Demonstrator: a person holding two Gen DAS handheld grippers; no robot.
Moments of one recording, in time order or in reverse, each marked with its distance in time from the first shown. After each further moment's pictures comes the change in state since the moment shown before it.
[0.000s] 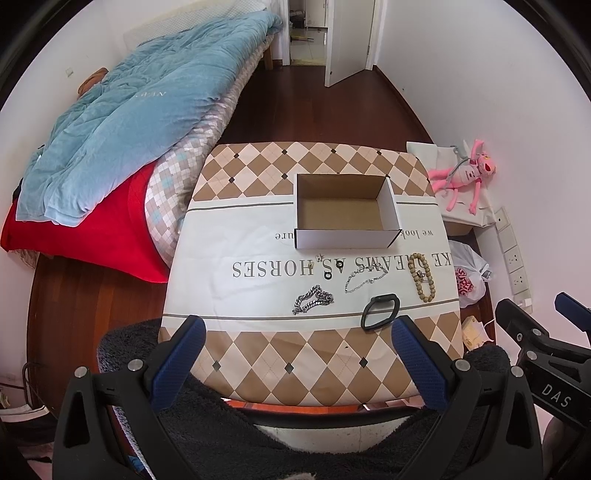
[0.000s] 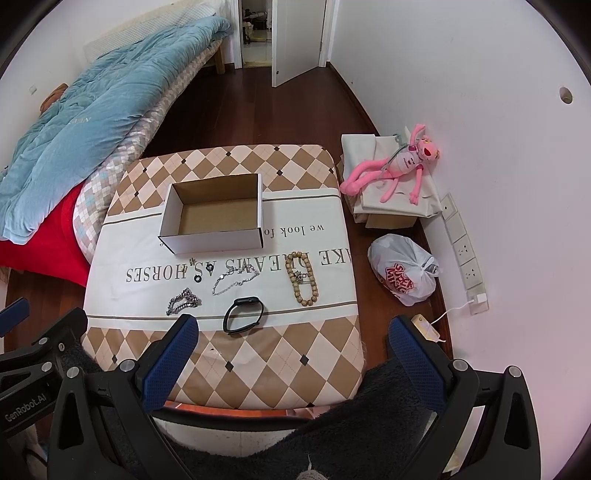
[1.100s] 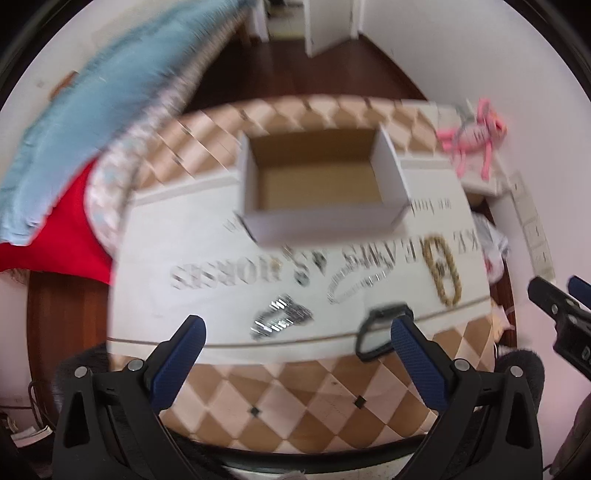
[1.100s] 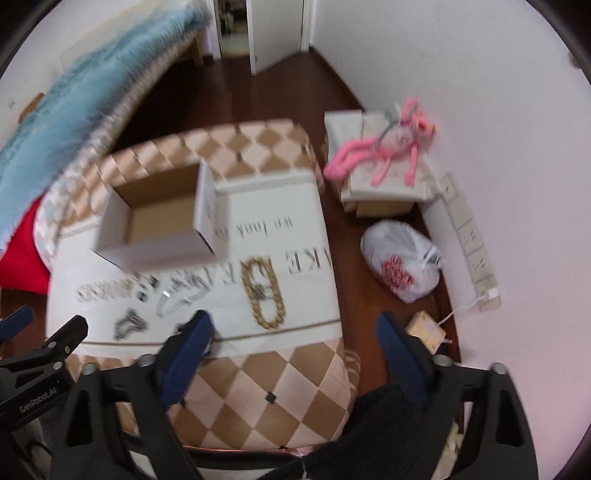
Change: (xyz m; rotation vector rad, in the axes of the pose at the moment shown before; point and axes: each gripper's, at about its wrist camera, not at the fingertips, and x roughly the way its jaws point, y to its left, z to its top) left arm 0.141 -0.058 0.013 0.085 0.125 -0.012; right arm 0.128 -0.063 0.018 0.067 0.069 -0.011
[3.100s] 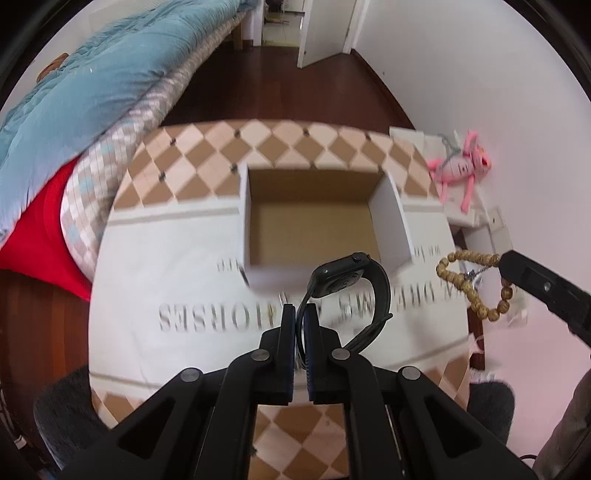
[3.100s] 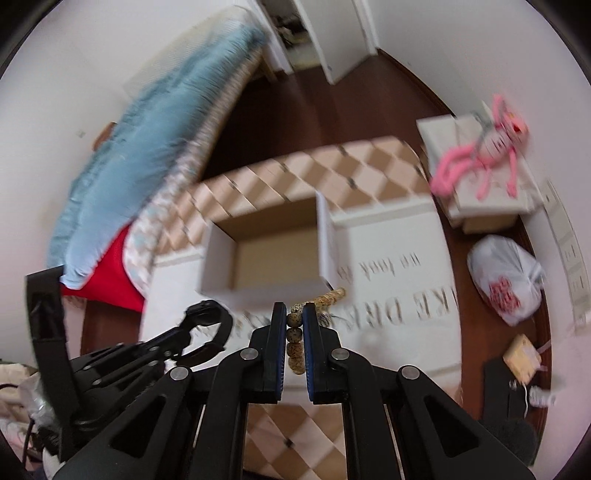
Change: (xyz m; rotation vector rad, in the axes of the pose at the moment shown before) left arm 0.000 0.056 0.055 -0.071 -0.078 -0.151; right arm -0.007 0.058 0.049 0.006 -0.075 0.439
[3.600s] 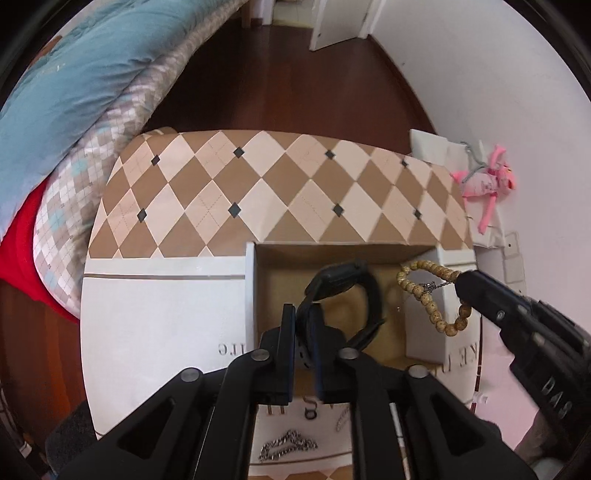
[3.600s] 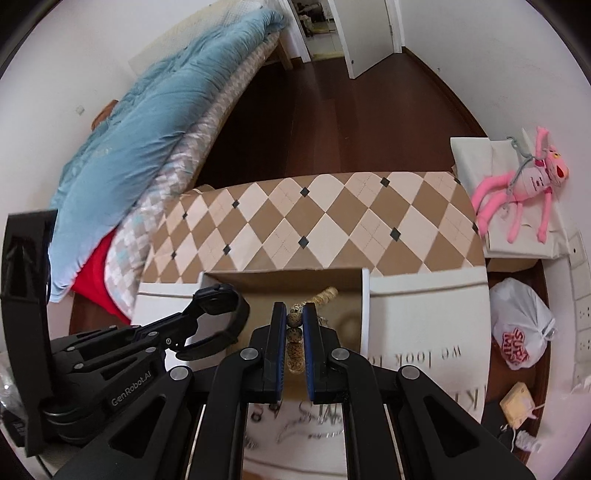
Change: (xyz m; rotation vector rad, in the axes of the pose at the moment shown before) left arm 0.074 0.020 0.098 -0.051 0.112 -0.012; right arm 0.109 0.031 0.095 -0.081 0.068 -0.036
